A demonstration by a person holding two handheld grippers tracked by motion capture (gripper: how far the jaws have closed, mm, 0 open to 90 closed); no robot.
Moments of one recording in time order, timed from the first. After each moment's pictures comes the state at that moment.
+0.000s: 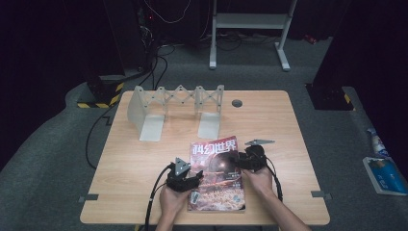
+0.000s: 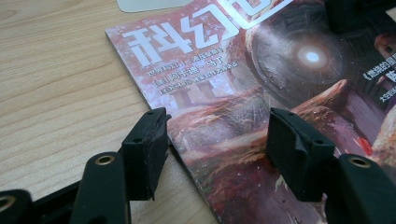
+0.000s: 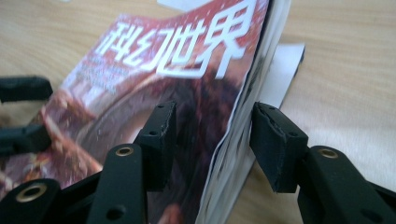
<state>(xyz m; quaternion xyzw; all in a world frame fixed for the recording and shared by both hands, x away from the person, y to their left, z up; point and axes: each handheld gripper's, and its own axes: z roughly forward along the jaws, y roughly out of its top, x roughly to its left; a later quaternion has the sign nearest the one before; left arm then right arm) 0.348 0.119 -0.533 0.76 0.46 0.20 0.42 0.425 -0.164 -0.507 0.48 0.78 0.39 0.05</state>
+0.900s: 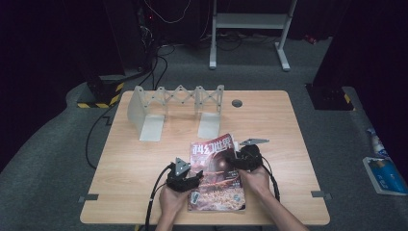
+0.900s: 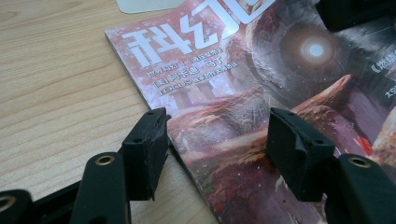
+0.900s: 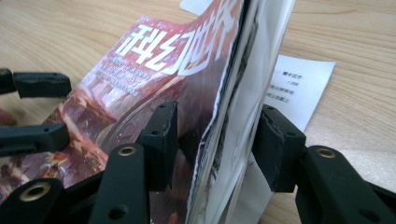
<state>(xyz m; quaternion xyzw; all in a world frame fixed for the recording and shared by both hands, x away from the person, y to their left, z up) 0.348 0.119 -0.534 0.76 0.45 0.20 0.42 0.423 -0.147 -0.499 0.45 0.80 0.39 0.07</state>
